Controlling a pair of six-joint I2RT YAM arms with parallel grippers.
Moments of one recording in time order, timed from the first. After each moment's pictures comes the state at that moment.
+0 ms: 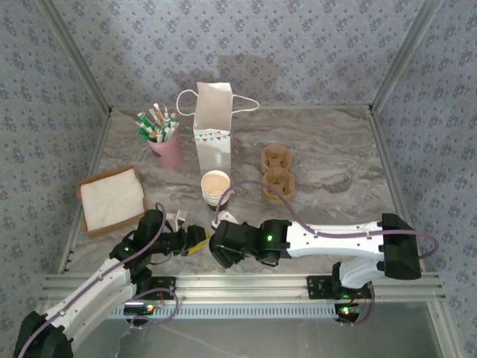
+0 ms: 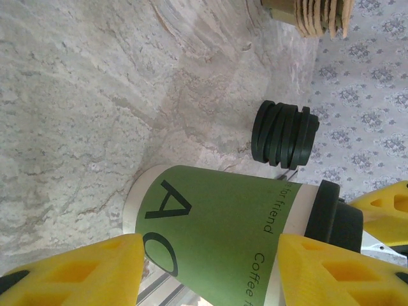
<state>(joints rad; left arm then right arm) -0.55 0.56 0.15 -0.24 0.64 -1.12 1.40 1.43 1.07 -0.68 0.24 0.52</state>
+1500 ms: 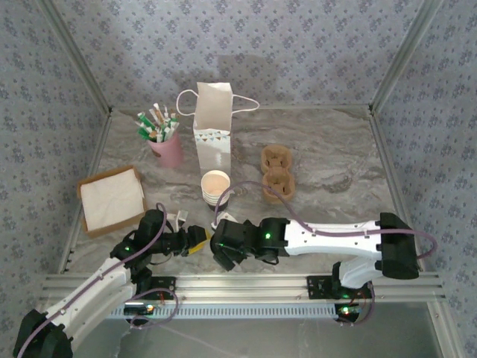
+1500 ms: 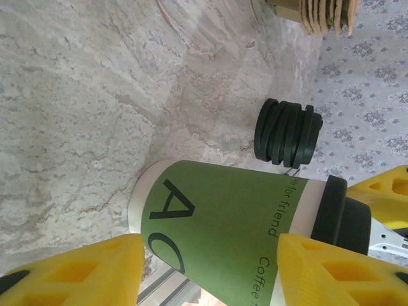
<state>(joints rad) -0.56 0.57 0.15 -0.23 0.64 -1.12 1.38 1.44 1.09 -0.74 0.22 0.46</state>
